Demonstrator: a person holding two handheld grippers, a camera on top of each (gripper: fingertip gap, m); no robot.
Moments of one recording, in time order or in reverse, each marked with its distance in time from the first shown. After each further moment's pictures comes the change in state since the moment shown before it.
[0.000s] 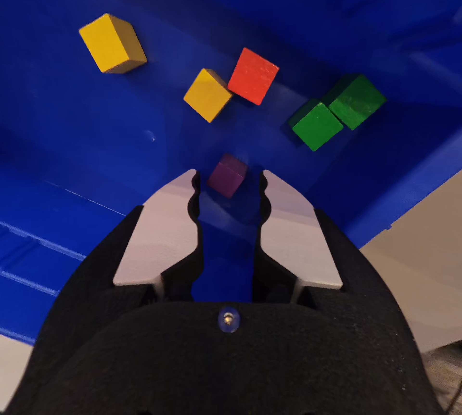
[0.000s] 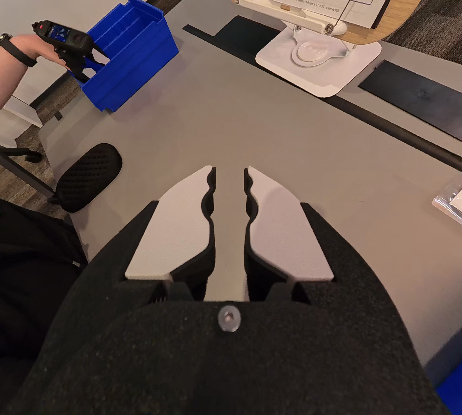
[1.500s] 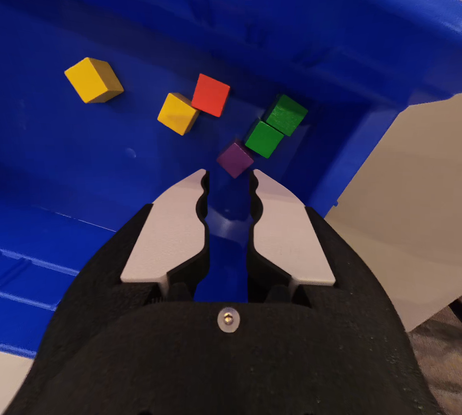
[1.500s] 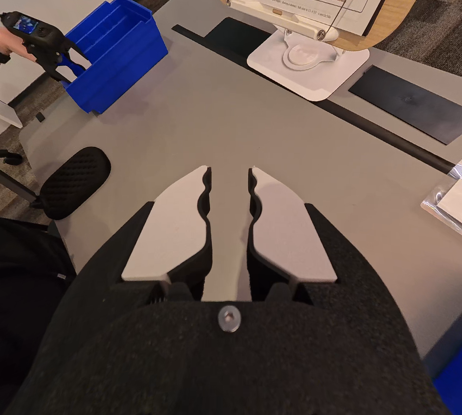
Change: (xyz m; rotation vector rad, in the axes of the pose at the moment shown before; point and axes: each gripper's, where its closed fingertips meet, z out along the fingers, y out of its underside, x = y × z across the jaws) left arm 0.022 -0.011 -0.019 0.079 0.098 0.073; right arm 0.002 -0.004 0.009 -0.001 0.048 -0.014
